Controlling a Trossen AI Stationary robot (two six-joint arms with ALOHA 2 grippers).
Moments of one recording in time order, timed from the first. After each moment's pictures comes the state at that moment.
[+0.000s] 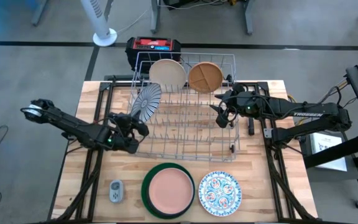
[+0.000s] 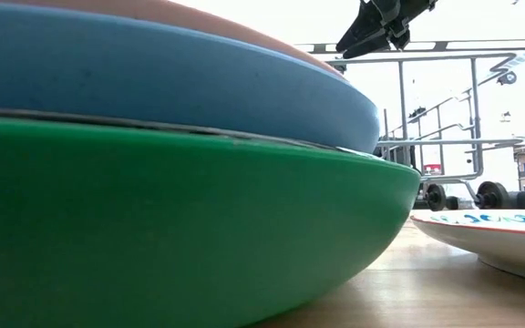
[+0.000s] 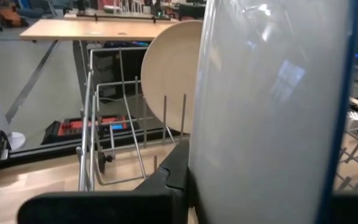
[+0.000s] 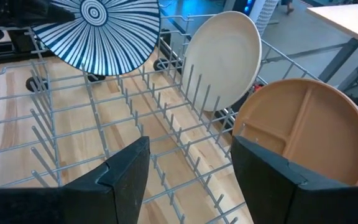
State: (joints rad) left arm -0.30 1.11 0.62 -0.46 -1.34 -1.08; right arm -0.09 1.08 0.97 -0.38 0.40 0.05
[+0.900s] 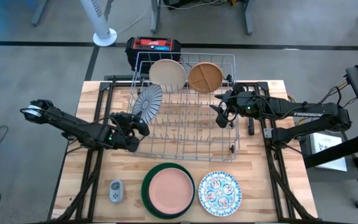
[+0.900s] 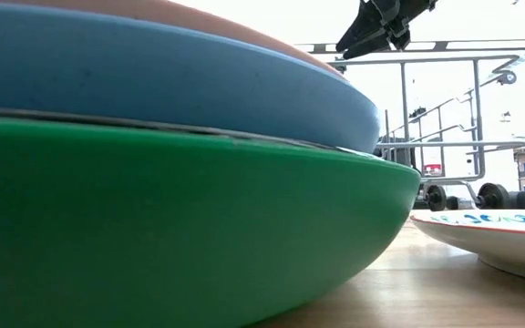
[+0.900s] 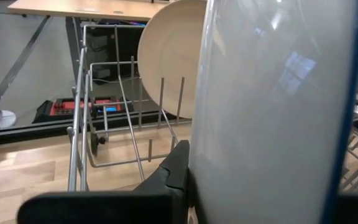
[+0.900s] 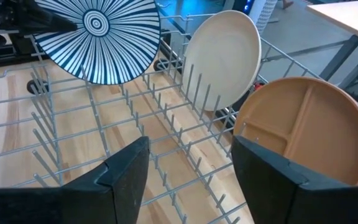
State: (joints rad) left arm -0.29 1.11 0.62 -0.47 -1.25 -1.14; right arm -0.09 1.08 0.97 -0.38 0.40 0.07
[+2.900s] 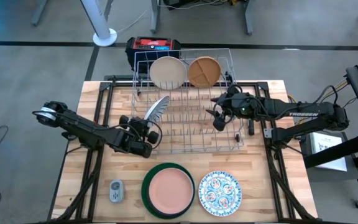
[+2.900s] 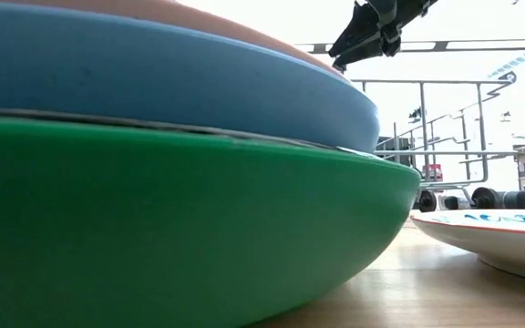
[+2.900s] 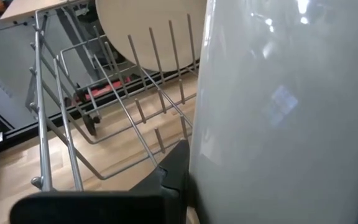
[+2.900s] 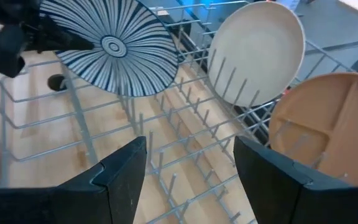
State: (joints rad) left arm -0.29 1.39 0.79 -0.65 -1.11 -1.12; right arm -0.09 1.14 0.97 -0.37 0.31 0.06
